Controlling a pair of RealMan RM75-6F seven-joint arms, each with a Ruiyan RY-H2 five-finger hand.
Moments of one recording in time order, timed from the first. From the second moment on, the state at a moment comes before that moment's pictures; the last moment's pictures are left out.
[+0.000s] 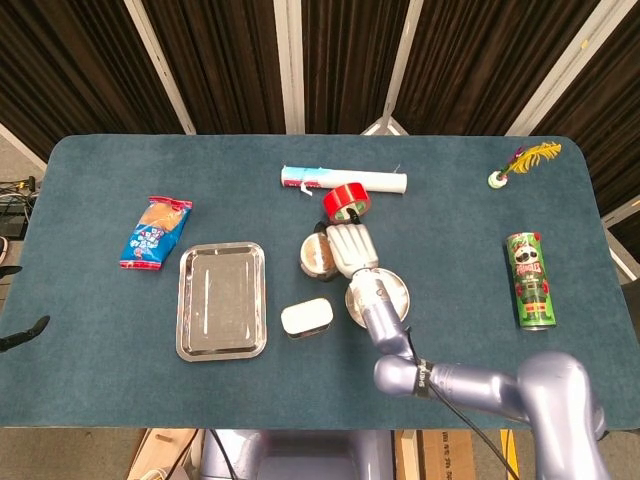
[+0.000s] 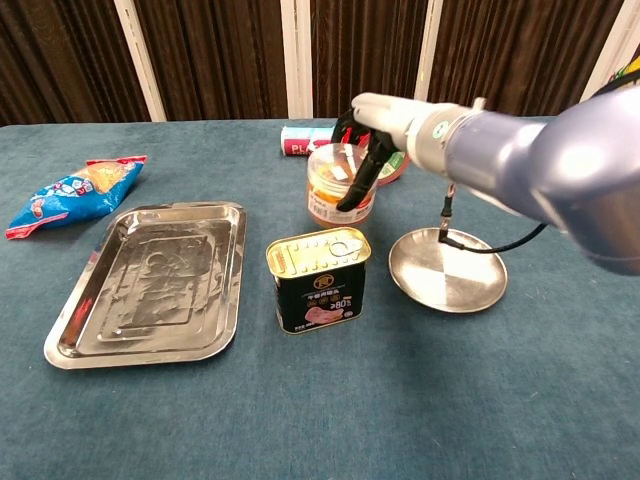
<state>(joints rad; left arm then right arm) -0.08 -1.18 -0.20 -1.69 1.28 1.55 0.04 1.09 -1.72 0.34 -1.38 -0.54 1.01 -0.52</state>
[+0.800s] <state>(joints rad) -0.08 -1.18 -0.19 -1.69 1.31 1.57 0.03 0.90 -1.43 0.21 -1.68 -0.65 1.00 -0.48</state>
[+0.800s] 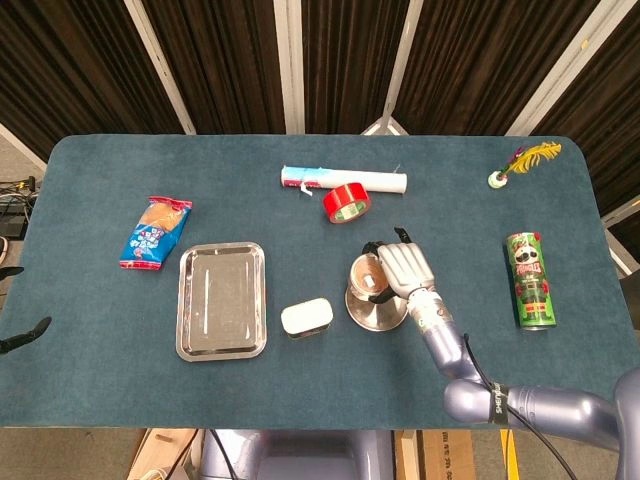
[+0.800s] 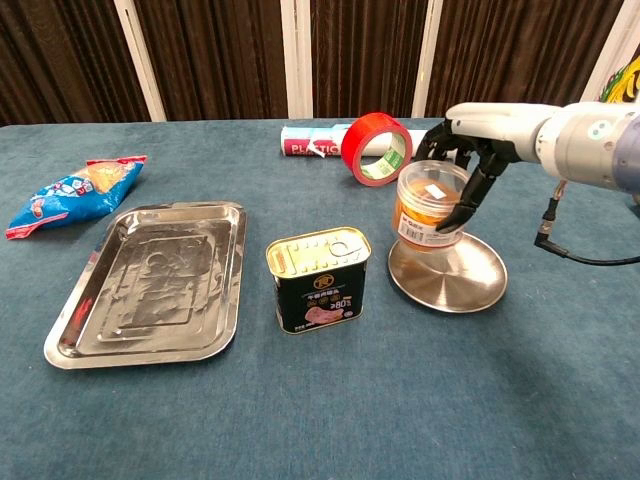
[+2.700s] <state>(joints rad) -0.09 -1.15 -0.14 -1.69 1.40 1.50 -0.05 0.61 -1.13 -0.01 -2.03 -1.09 1.25 -0.41</state>
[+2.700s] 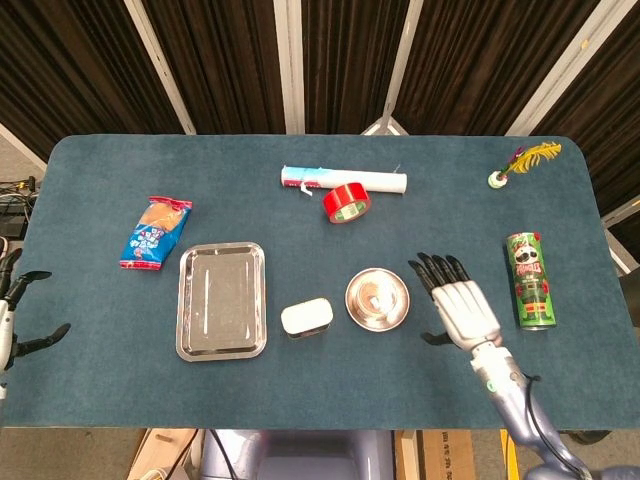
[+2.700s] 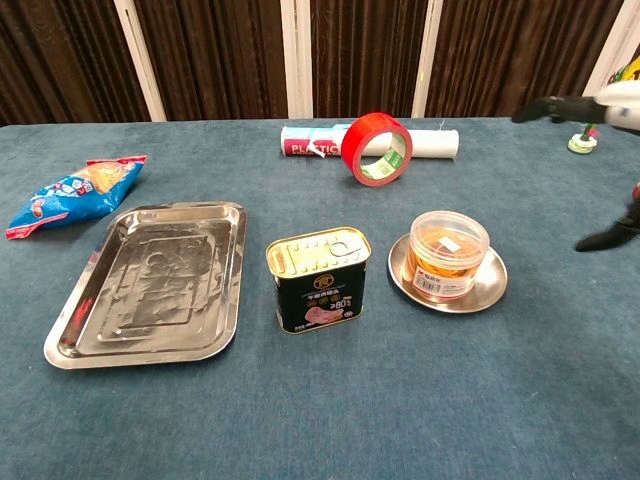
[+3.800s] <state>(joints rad) -0.44 -1.37 -0.12 -1.89 1.39 1.09 0.29 0.28 -1.25 -0.10 -1.76 -1.40 1.43 -0.18</state>
